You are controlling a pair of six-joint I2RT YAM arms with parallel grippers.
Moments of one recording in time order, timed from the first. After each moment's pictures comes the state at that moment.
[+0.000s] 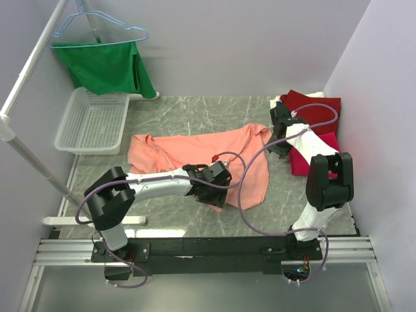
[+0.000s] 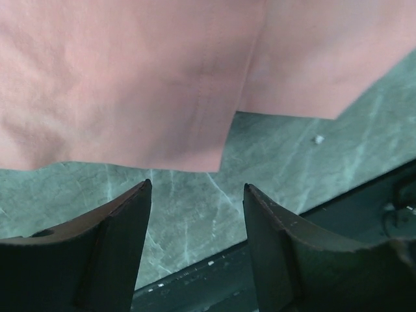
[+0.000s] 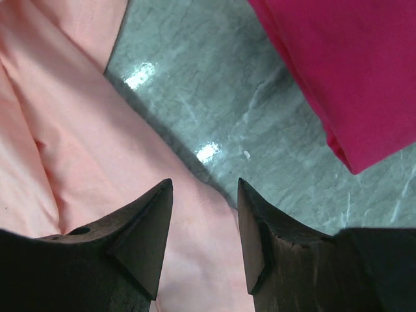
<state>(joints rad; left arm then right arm) -1.06 1.71 1.15 -0.54 -0.04 -0.75 0.14 1.73 1.29 -0.79 0.30 0.74</state>
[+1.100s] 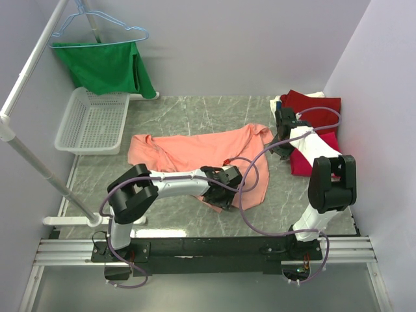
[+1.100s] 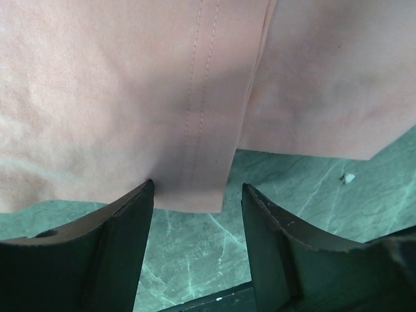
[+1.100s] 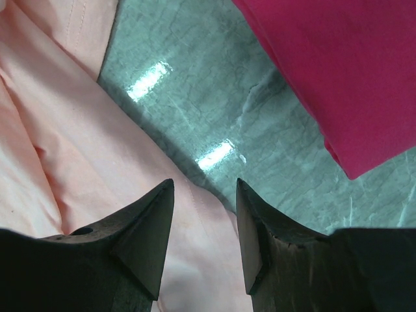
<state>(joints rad) -1.11 1.91 1.30 -0.62 -0.13 -0.70 0.09 1.70 1.24 -0.74 0.26 0.75</state>
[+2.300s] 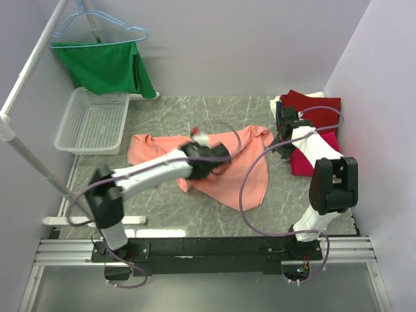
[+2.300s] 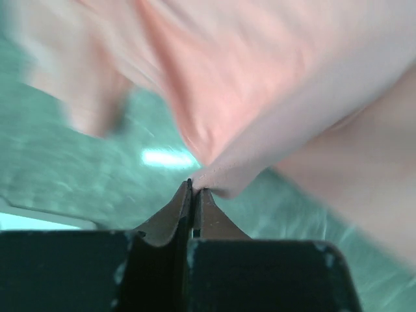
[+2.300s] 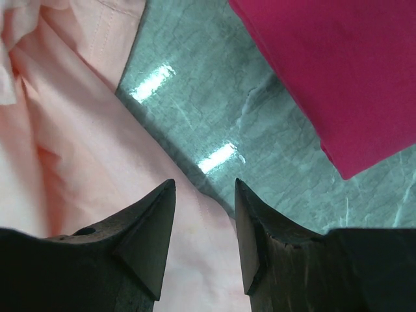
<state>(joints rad) -1.04 1.77 1.47 -1.13 -0.60 -0.93 0.08 1.68 1.24 -0.74 0.25 0.74</state>
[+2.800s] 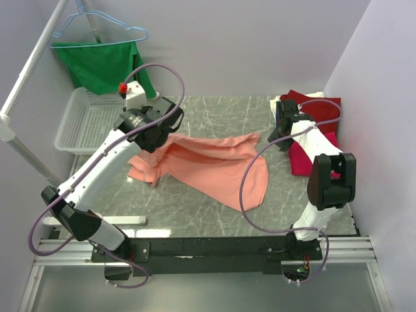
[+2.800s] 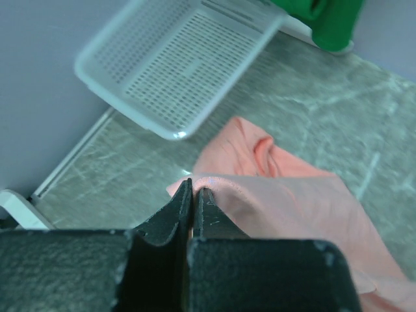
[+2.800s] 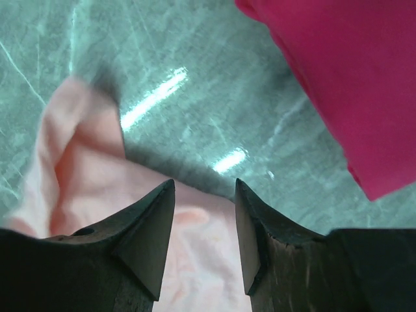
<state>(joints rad) -0.69 1.50 1.73 -1.31 -1.13 -0.99 0.08 1.72 1.34 -0.75 0.22 0.72</state>
